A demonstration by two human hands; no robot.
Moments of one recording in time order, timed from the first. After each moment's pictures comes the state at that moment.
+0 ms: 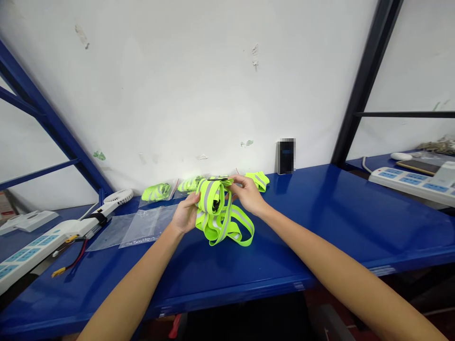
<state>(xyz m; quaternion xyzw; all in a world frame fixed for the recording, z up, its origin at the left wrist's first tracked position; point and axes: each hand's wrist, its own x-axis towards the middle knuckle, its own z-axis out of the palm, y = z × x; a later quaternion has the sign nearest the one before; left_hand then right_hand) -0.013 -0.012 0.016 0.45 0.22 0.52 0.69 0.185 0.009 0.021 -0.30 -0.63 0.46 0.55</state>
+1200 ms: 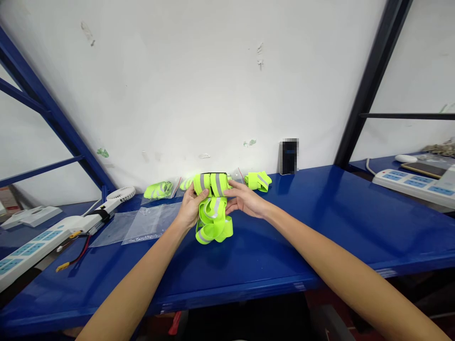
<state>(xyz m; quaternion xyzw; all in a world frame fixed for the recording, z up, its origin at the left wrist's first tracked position) -0.002 -0.003 0.010 0.48 0.24 0.65 0.54 0.183 -0.002 0.024 -0.24 -0.55 0.68 0.41</state>
